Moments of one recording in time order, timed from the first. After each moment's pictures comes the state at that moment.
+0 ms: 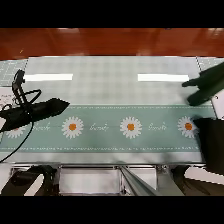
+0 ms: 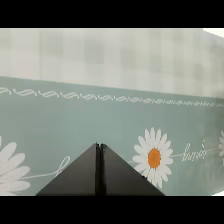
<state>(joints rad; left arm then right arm) -0.09 -0.63 0.61 0.90 -0.87 -1.56 -0.73 -1.41 2.02 -1.02 1.75 1.56</state>
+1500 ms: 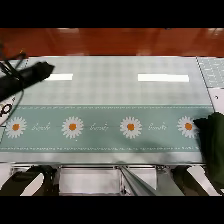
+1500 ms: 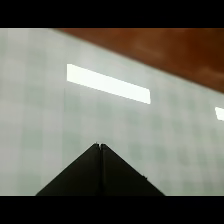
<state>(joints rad) -0.01 -0.88 0.92 0.91 -0.56 -1.43 -1.20 -0.96 1.22 -1.23 1.55 1.60</state>
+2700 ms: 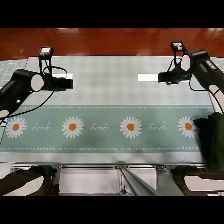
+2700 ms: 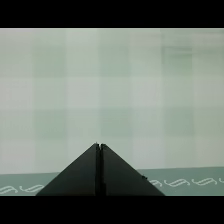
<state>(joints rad) -0.23 -1.24 1.03 1.64 -0.79 -1.82 0.14 -1.51 1.37 -1.74 1.05 1.78</state>
